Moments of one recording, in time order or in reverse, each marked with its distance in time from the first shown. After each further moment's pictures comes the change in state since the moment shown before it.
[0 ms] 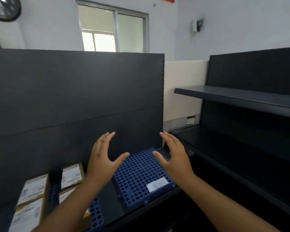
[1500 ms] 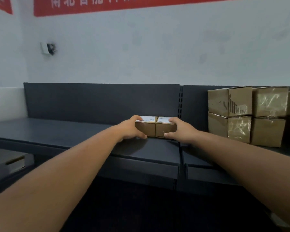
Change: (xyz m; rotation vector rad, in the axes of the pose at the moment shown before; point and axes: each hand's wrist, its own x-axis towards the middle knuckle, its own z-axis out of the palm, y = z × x) left_hand 0.077 0.644 0.398 -0.334 -0.988 0.386; right_hand -0.096 0.157 -0.652 -0.621 0.246 0.809
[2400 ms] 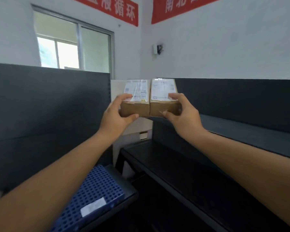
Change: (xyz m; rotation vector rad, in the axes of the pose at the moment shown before) left_hand -0.363 -0.212 -0.225 -0.063 0.944 0.083; right_hand -0.137 -0.355 0.185 0.725 -0.050 -0.651
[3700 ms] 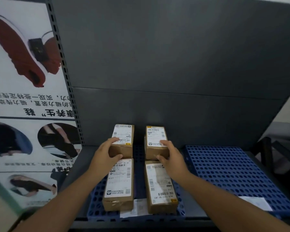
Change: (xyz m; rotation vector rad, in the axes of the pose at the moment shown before) left_hand -0.342 -0.261 -0.470 0.589 0.283 -0.775; right_hand -0.219 -0.066 0.580 0.208 -0.834 0.099
